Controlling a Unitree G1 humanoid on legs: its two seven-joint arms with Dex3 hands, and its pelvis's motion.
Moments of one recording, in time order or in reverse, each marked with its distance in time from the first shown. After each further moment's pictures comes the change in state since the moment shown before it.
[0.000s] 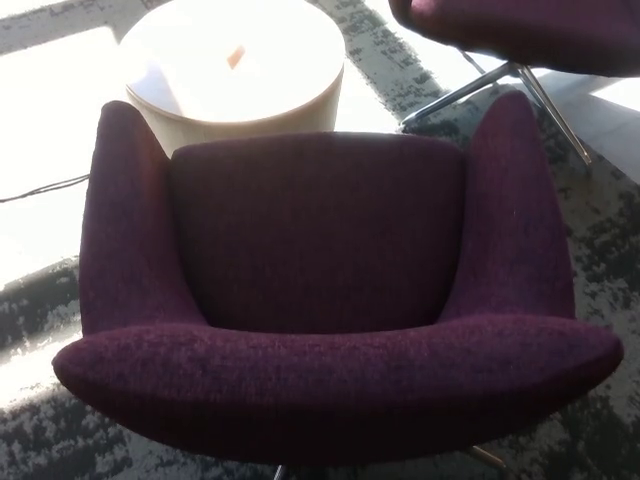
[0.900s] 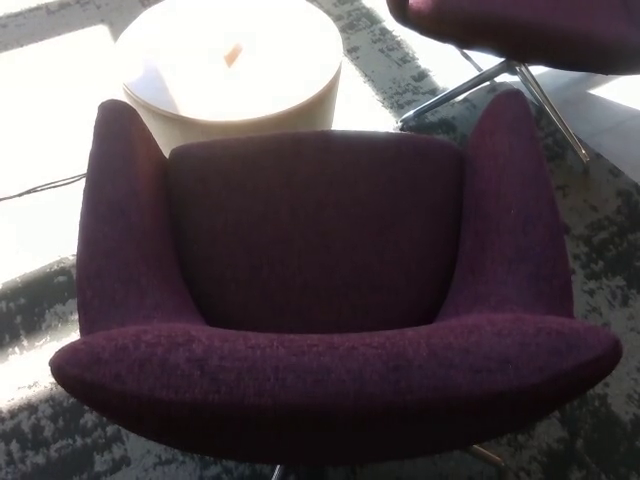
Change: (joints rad) left_arm -0.148 0.242 0.296 -0.180 -0.216 -0.151 -0.158; right_arm -0.059 0.008 -0.157 0.142 0.058 -0.364 -0.036
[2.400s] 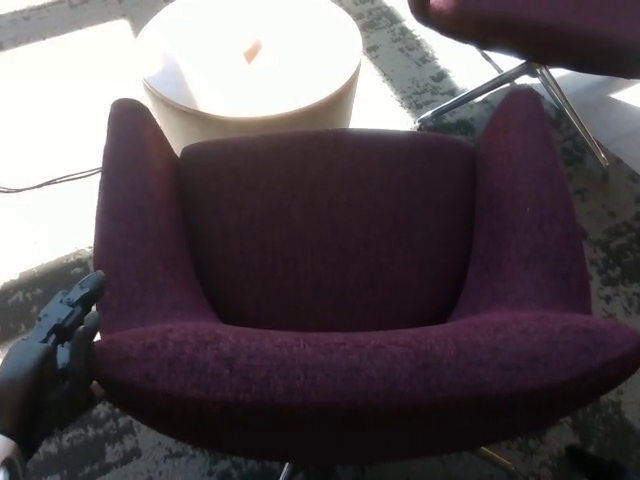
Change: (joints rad) left_arm -0.090 -0.094 -0.369 -0.206 0.097 0.031 0.135; right_arm -0.047 -0.075 -0.144 0.005 0.092 -0.047 0.018
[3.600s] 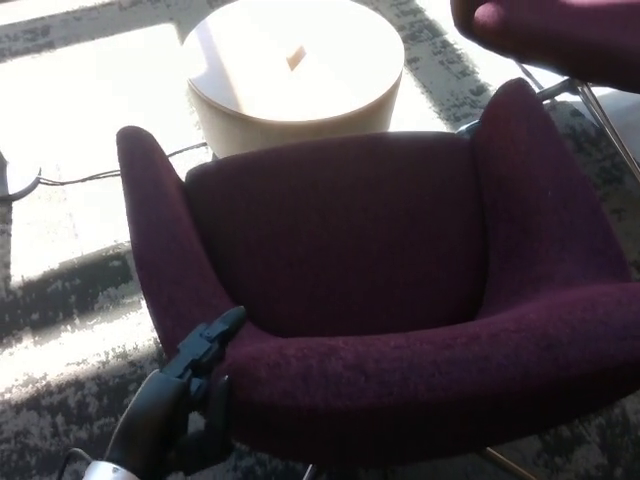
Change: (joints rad) left_arm 0.117 -0.118 -0.307 -0.203 0.071 0.004 0.126; right_arm 0.038 0.028 0.081 0.042 -0.013 0.008 0.073
